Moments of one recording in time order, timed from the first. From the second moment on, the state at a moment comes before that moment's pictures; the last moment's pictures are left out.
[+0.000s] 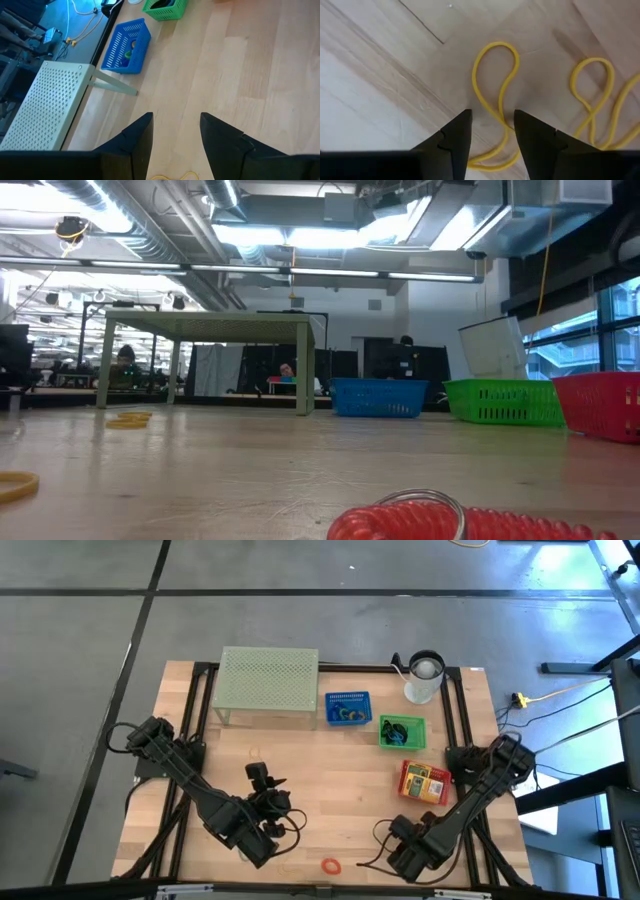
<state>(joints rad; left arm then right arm) -0.69 1.80 1.66 -1.34 -0.90 -0.82 0.90 1.90 1.14 -0.84 -0.01 1.64</state>
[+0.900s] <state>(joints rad) -0.69 1.80 1.66 -1.34 -0.90 -0.82 0.90 1.88 1.20 -0.80 0.21 1.49</state>
